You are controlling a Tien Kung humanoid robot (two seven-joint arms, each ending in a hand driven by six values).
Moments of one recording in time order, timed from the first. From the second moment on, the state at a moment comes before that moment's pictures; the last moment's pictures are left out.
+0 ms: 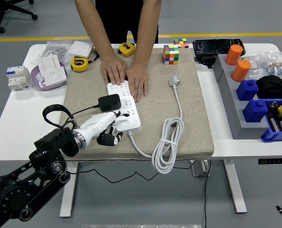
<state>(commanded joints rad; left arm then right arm) -0.31 0.20 -0.90 -1.46 1.94 -0.16 0.35 0.13 -0.16 1.41 0.18 -1.49 -0.13 0.09</state>
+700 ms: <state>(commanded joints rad) -0.32 0.17 -0.89 -1.39 1.97 -0.14 0.33 0.12 -0.16 1.41 0.18 -1.50 -0.13 0.09</state>
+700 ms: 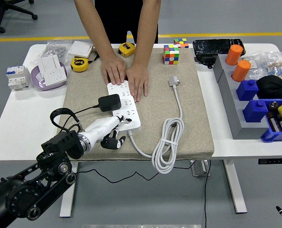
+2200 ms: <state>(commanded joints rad) -0.32 0.16 -0.92 -1.35 2.02 -0.13 0.33 0.12 -0.16 1.41 0.18 -1.50 -0.13 0.09</state>
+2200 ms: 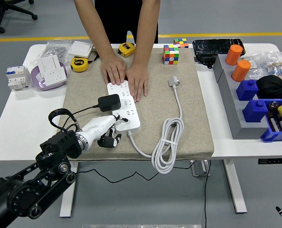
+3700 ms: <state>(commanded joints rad) -0.18 0.12 -1.10 -1.60 2.12 0.01 0.19 0.13 -0.16 1.40 0.18 -1.51 -0.13 0.09</state>
